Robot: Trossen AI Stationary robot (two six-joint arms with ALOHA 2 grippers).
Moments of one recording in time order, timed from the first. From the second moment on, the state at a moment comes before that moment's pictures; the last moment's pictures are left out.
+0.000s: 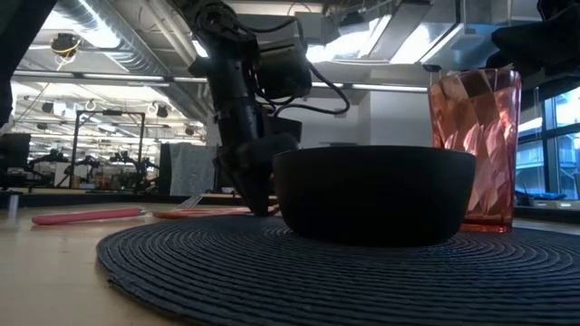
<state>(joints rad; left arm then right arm) 0.06 1.95 1.21 -0.55 -0.17 -0.42 0.23 0.04 0.08 0.02 0.06 0.02</state>
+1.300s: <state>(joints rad) 0.02 1.89 1.20 -0.57 -0.24 -0.35 0.23 0.04 0.08 0.01 0.06 0.02</state>
